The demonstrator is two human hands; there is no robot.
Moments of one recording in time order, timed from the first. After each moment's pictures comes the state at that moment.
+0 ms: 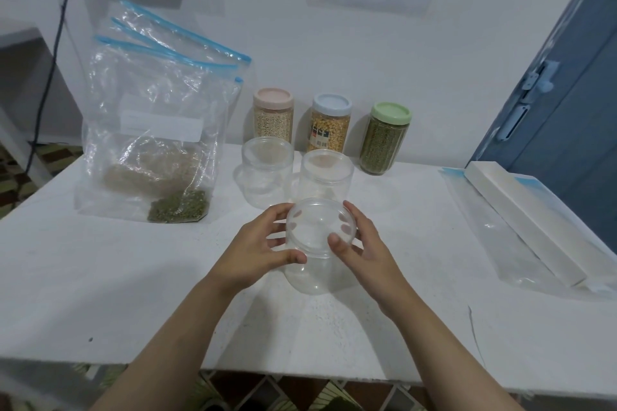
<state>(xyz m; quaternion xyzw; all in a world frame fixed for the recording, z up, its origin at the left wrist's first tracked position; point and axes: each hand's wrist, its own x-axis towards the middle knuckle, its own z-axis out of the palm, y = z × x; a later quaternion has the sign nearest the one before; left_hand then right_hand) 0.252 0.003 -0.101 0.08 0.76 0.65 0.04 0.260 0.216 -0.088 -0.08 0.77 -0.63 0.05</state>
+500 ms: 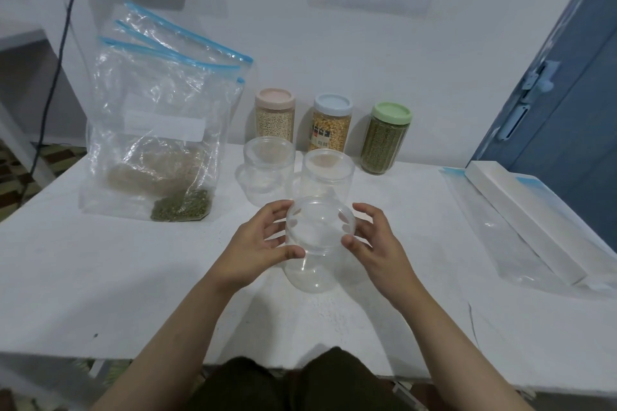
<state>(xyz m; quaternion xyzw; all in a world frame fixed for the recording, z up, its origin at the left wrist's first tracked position) 0.255 0.000 -0.104 0.08 0.72 0.69 0.03 0.256 0.230 -0.089 -0.10 0.78 -0.62 0.03</state>
